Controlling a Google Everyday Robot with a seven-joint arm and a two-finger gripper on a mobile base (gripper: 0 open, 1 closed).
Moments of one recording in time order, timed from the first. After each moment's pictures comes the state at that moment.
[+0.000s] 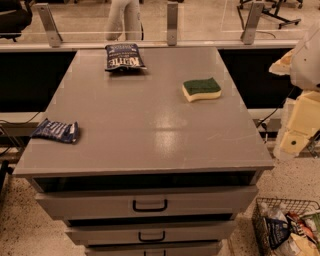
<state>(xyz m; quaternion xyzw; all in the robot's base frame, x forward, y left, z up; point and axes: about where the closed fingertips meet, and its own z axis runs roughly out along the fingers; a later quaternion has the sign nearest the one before) 0.438 -0.217 0.976 -0.60 0.78 -0.03 0.16</state>
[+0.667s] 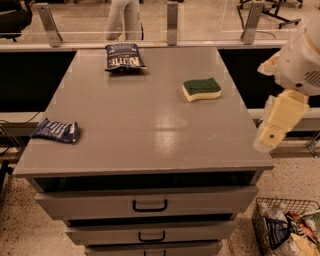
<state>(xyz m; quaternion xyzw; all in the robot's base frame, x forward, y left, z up) 0.462 -0.202 0.963 -0.59 0.78 -0.01 0.19</state>
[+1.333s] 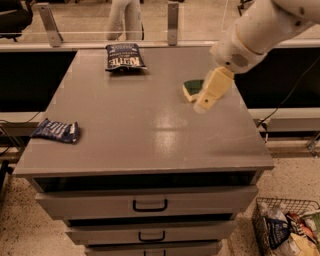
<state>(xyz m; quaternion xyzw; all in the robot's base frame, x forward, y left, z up) 0.590 -0.131 0.945 -0.58 0.76 0.03 0.29</state>
